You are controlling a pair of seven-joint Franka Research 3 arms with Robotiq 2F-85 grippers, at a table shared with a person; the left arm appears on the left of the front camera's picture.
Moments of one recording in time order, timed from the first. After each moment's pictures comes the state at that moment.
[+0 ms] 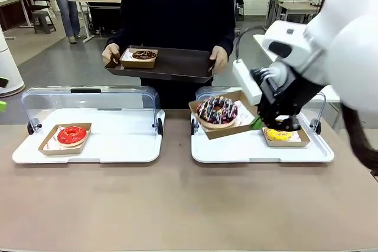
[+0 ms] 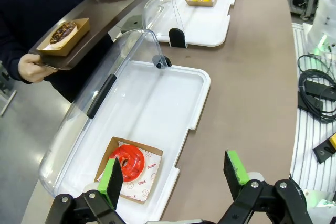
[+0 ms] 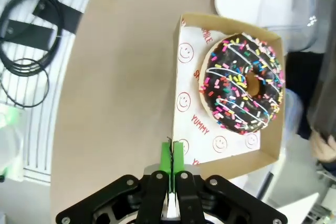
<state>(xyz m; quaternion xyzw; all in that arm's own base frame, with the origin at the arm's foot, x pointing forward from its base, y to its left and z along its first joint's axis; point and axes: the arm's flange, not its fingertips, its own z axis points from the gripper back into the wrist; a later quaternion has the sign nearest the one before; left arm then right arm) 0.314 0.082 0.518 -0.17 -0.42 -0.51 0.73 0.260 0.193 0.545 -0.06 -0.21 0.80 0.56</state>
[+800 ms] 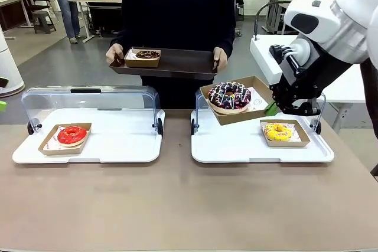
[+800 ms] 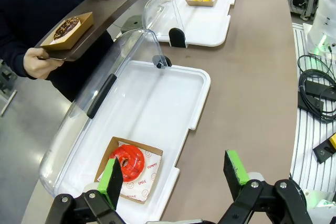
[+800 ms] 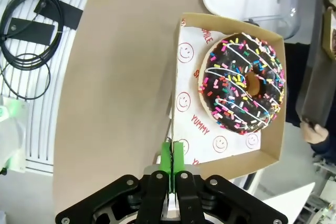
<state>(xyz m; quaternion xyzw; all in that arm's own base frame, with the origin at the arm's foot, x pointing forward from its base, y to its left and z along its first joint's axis) 0.313 0.082 0.518 -0.17 -0.42 -0.51 0.73 0.254 0.174 0.578 -0.07 -0.22 0.79 0.56</state>
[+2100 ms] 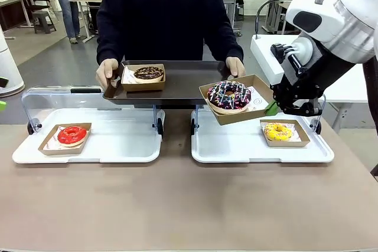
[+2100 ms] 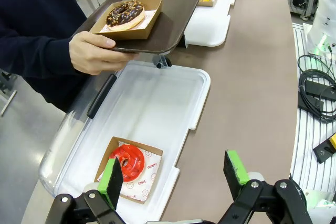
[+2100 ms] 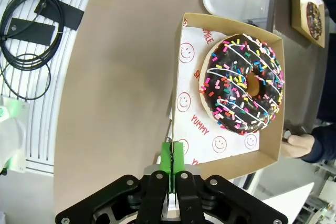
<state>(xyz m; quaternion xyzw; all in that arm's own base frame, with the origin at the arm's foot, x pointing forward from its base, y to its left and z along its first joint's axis) 0.313 0.082 0.518 -0.17 -0.42 -0.51 0.73 0.251 0.174 0.579 -0.07 -0.22 0.79 0.56</state>
